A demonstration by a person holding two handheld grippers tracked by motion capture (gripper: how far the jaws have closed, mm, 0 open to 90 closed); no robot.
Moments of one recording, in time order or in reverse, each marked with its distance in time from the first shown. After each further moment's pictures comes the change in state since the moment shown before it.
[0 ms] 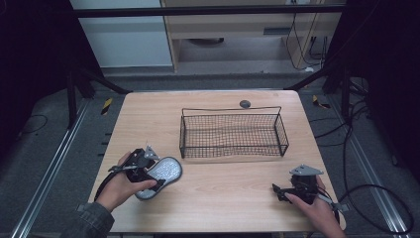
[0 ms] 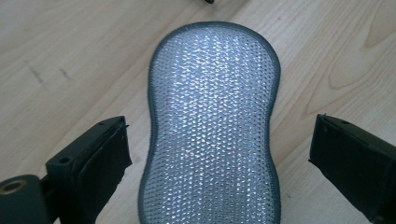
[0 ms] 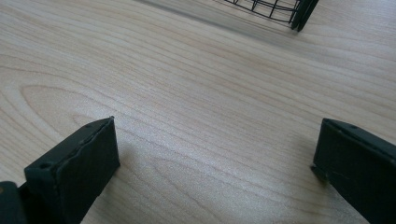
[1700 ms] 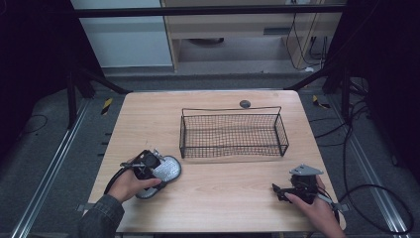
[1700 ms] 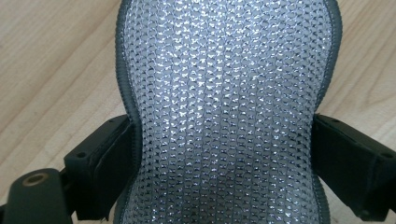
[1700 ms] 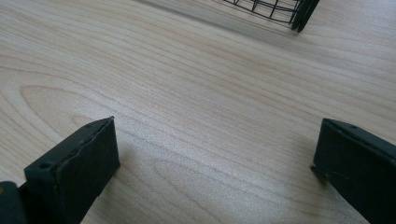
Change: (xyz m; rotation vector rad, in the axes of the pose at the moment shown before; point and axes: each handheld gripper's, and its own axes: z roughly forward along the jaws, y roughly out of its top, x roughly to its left) left arm 0.014 -0.003 0.040 0.120 -0.057 -0.011; right arm 0.000 0.000 0.000 0.000 0.000 0.001
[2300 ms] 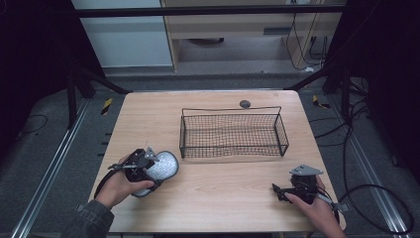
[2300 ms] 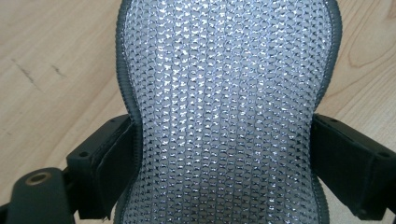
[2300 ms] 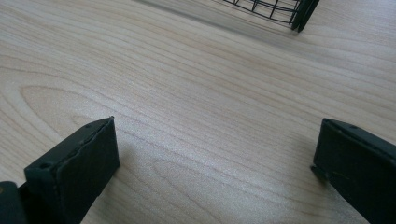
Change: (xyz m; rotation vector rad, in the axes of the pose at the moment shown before) left arm -0.005 -0.007 -0.035 -0.100 0.043 0.070; right arm 0.000 0.000 0.000 0.000 0.000 0.000
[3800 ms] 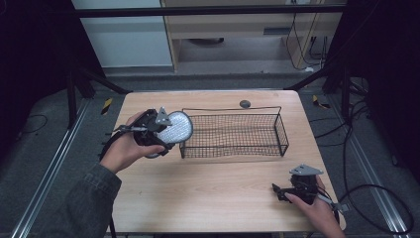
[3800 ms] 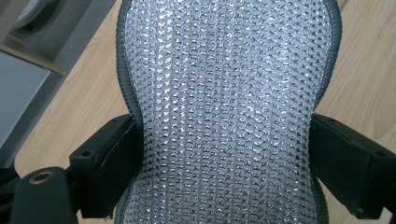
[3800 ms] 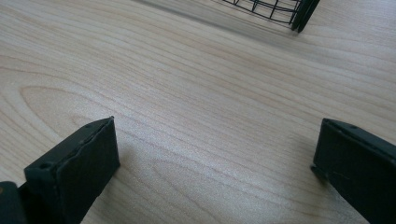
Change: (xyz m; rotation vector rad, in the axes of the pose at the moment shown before) left arm 0.017 0.111 -0.070 -0.137 0.136 0.219; right arm 0.000 0.000 0.000 0.000 0.000 0.000
